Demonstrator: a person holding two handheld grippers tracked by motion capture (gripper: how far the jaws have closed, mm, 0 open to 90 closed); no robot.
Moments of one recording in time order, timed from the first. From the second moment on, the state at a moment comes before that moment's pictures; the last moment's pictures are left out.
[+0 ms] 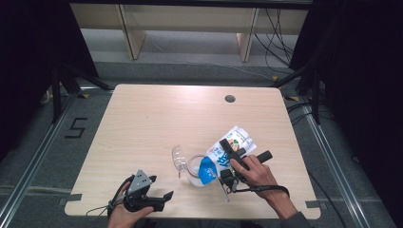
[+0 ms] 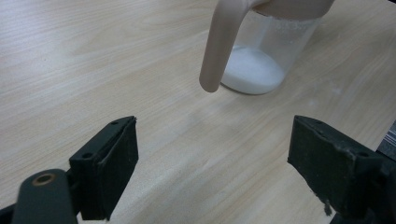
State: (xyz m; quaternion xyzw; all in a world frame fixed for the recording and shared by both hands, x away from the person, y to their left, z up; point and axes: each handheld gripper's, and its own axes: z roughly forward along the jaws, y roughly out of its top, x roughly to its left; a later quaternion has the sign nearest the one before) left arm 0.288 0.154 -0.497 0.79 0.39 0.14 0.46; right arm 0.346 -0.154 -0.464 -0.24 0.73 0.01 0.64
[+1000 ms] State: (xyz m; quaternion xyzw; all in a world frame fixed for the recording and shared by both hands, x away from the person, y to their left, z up) left arm 0.288 0.154 -0.497 0.78 0.40 0.14 0.46; right arm 0.347 -0.155 -0.464 -0.24 0.73 0.01 0.64
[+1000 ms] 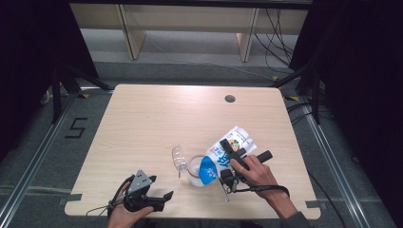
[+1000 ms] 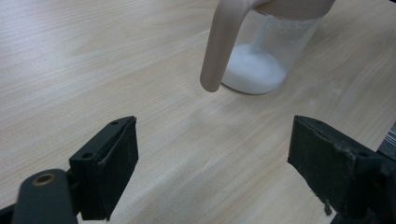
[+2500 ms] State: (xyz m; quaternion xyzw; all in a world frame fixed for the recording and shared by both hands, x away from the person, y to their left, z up) left arm 0.288 0.154 -0.497 0.78 0.40 0.14 0.46; right arm 0.347 -0.153 -0.461 -0.25 0.72 0.01 0.64
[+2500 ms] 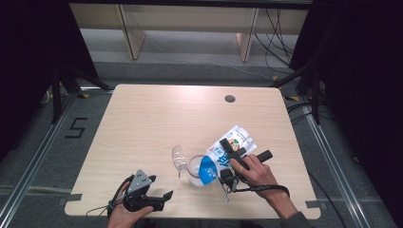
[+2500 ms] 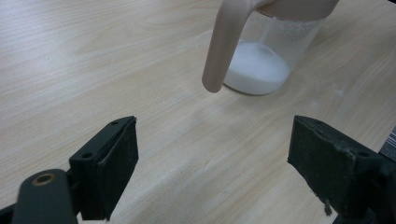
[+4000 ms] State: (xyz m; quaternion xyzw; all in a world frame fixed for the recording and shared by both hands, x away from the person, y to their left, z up) left arm 0.288 0.155 -0.496 0.78 0.40 0.14 0.45; right arm 0.346 -0.153 -0.461 -0.26 0.72 0.00 0.65
